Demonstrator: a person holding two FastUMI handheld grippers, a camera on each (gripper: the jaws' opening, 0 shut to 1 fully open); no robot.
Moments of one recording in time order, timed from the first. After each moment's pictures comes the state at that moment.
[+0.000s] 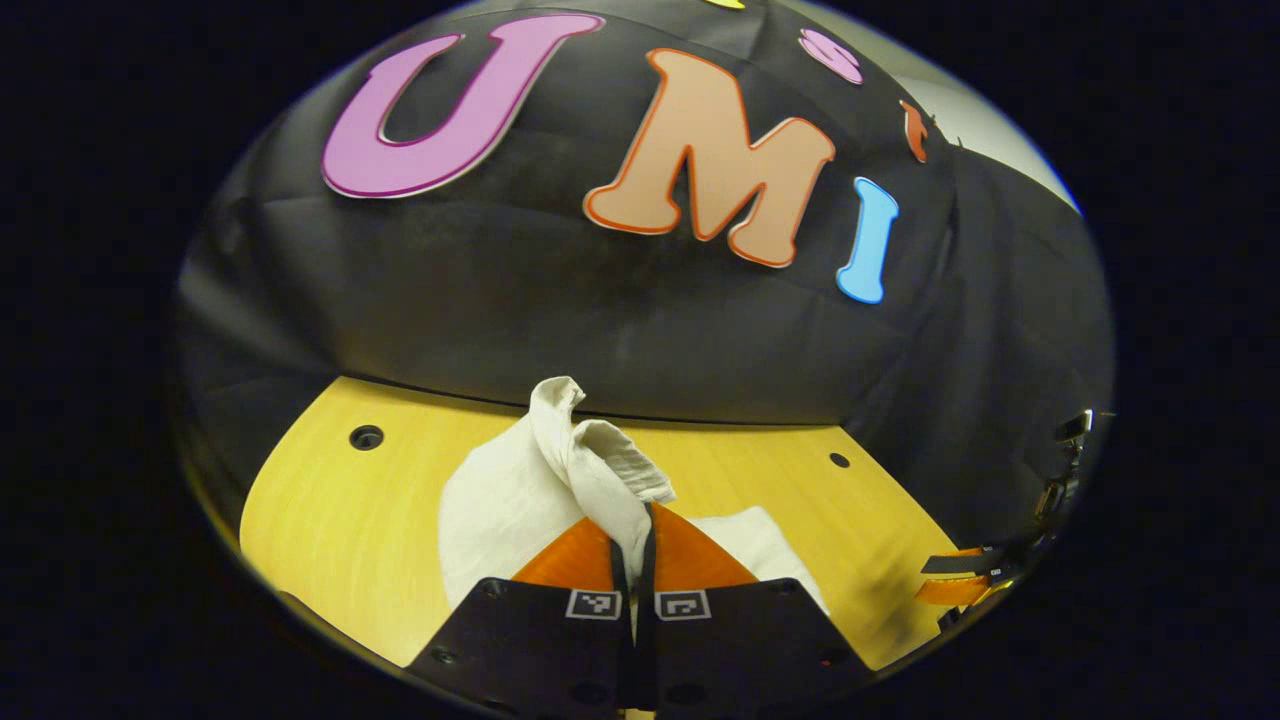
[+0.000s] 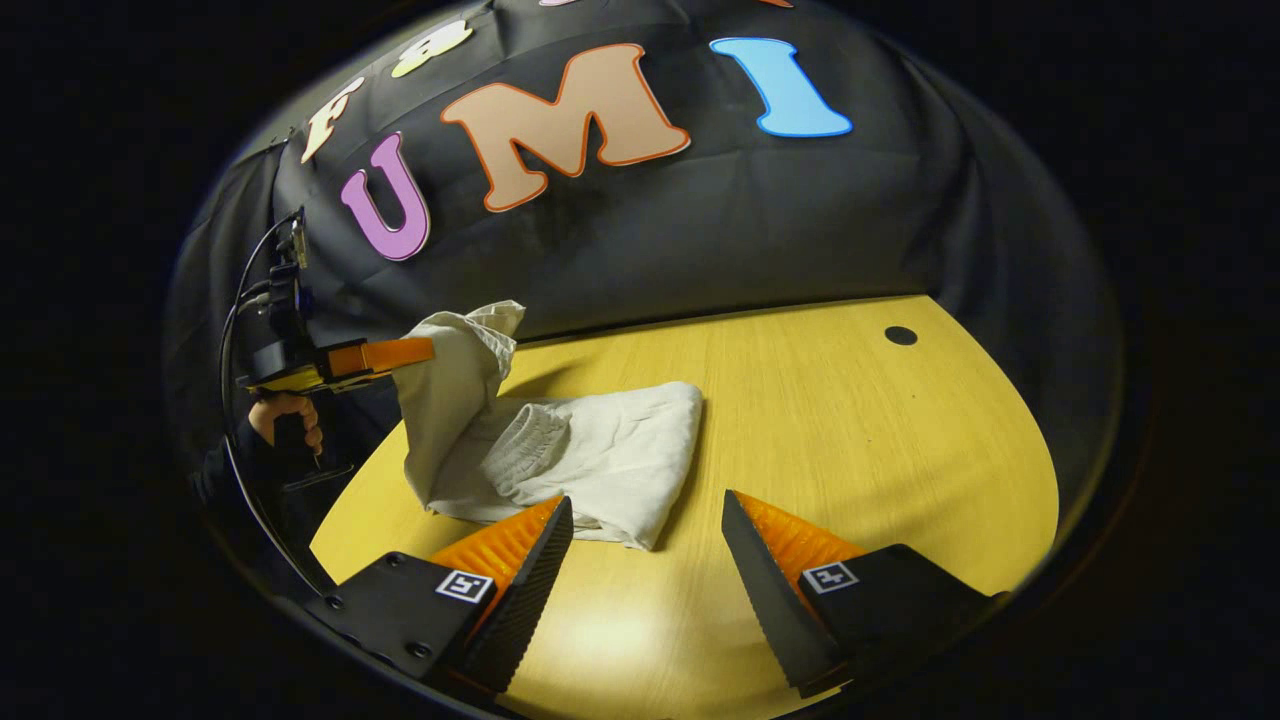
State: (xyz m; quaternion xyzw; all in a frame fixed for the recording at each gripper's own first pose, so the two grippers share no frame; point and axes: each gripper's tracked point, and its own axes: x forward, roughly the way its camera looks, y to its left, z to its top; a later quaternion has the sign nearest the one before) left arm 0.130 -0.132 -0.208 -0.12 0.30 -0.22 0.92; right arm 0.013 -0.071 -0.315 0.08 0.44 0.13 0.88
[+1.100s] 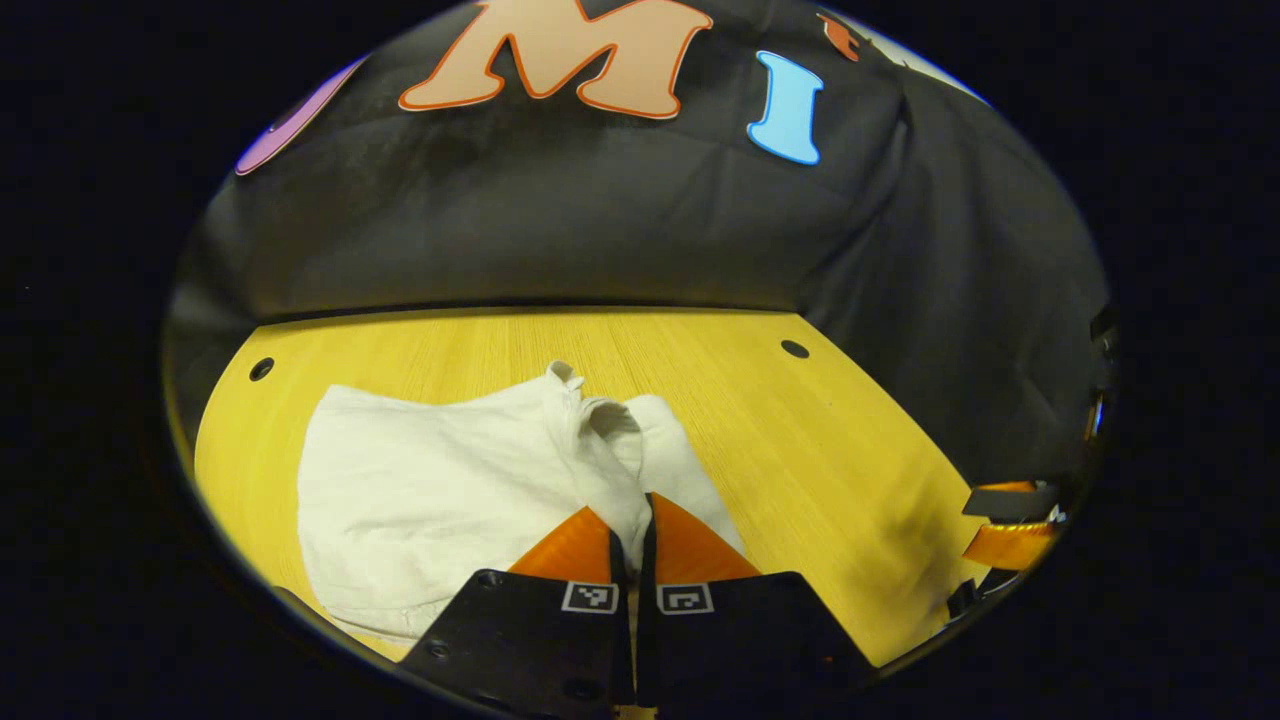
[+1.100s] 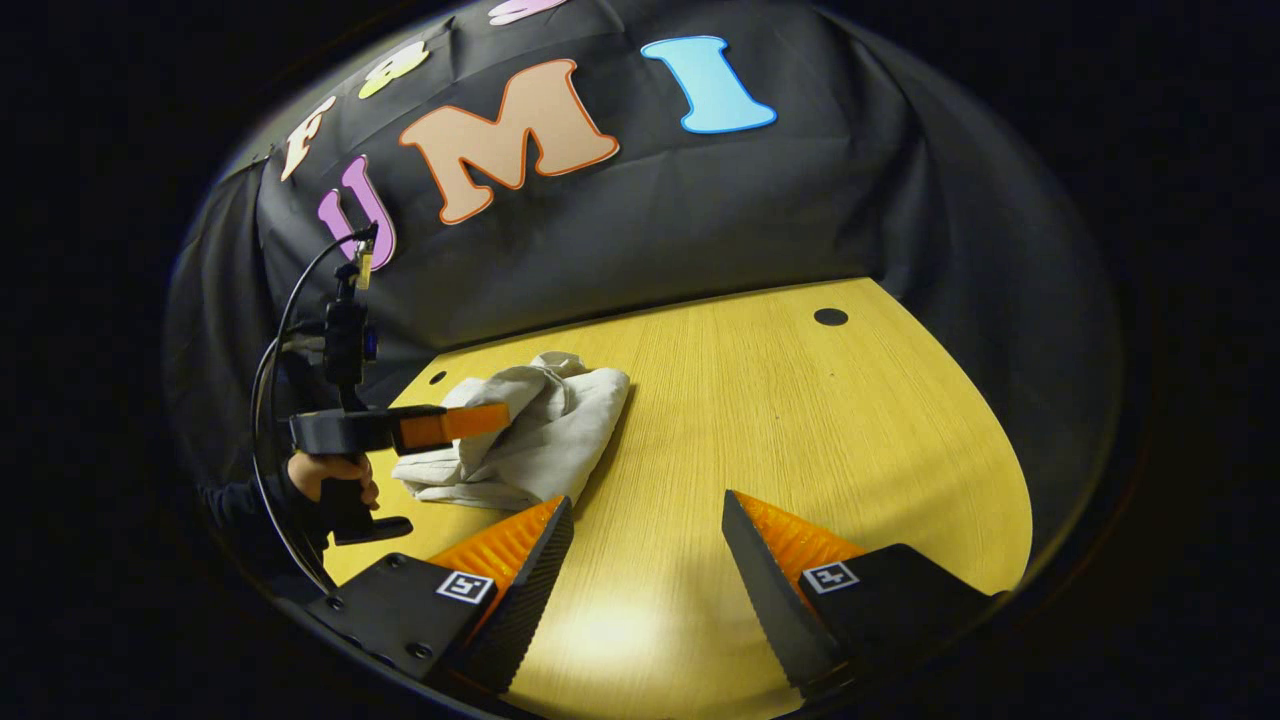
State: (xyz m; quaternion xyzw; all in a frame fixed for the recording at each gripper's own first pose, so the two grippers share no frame) left arm 0.041 -0.270 -0.304 -0.04 0.39 -0.25 0.89; right arm -0.001 -0.151 -0.317 0.07 0.45 0.12 0.88
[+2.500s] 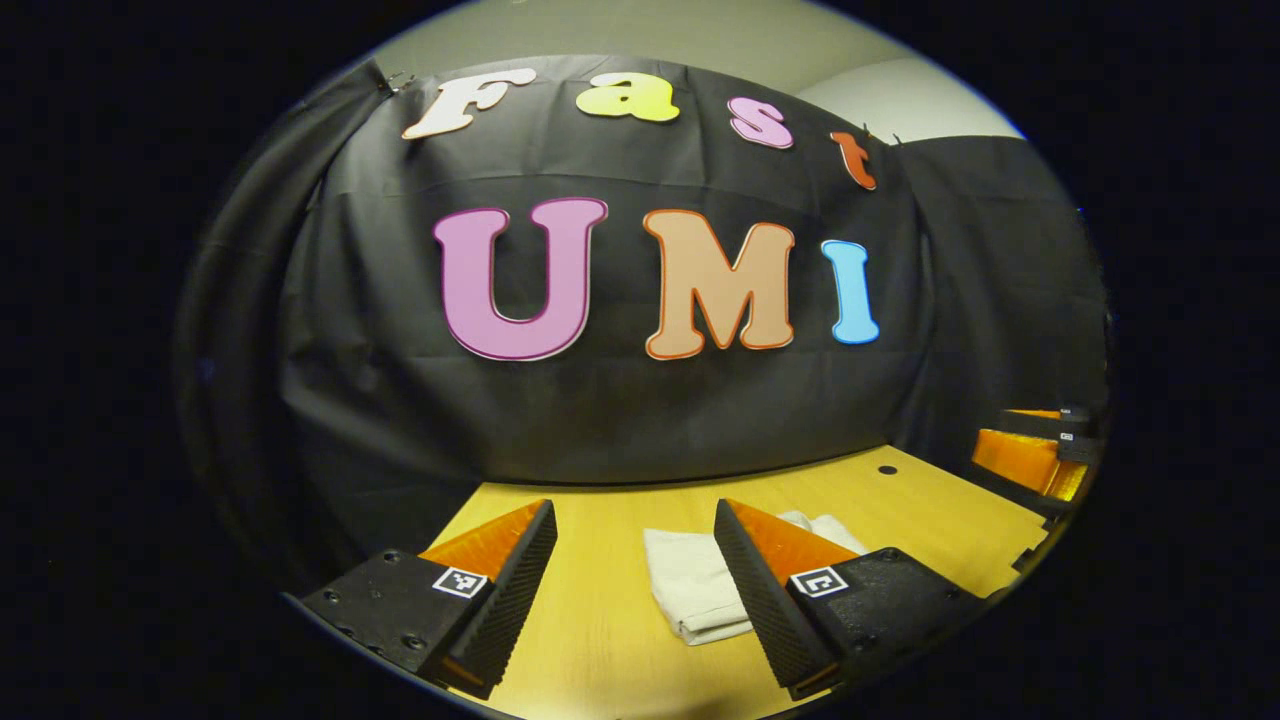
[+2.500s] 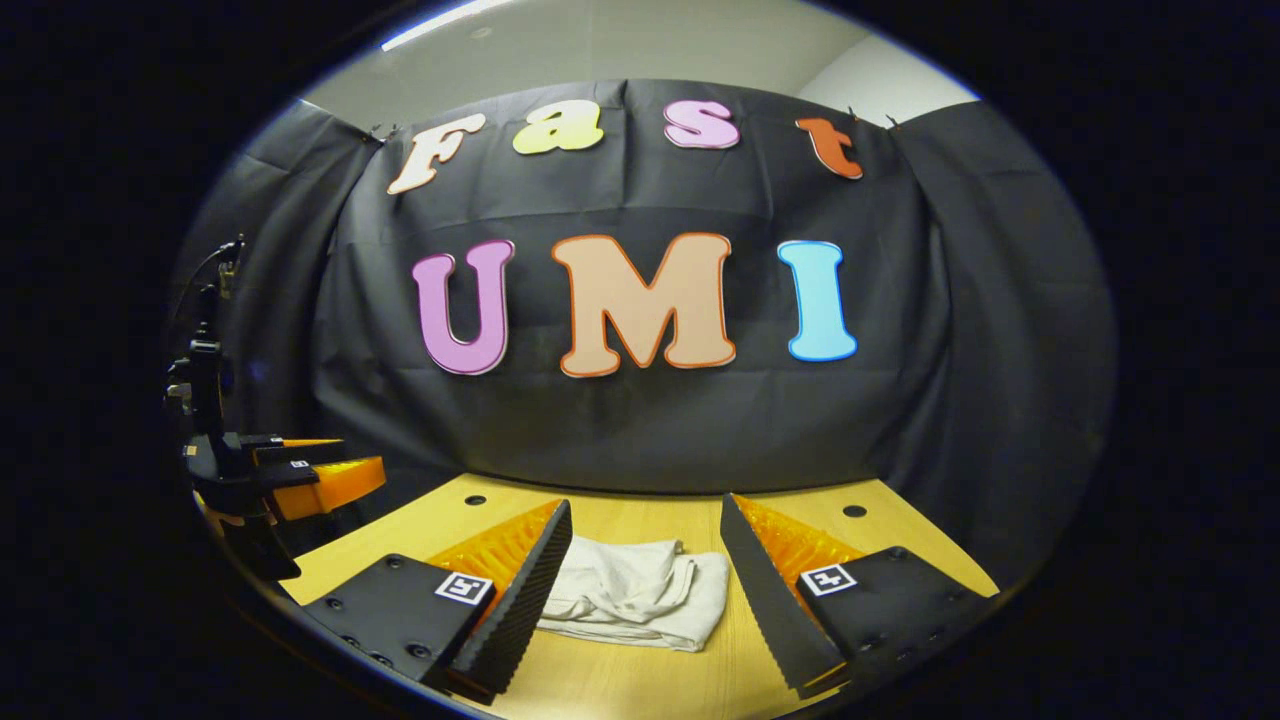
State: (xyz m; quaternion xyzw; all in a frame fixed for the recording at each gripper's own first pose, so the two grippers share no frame) left arm -0.001 0.013 -0.082 0.01 0.13 -0.10 0.99; right arm 0.002 0.046 -0.125 -0.01 0.17 0.11 0.98
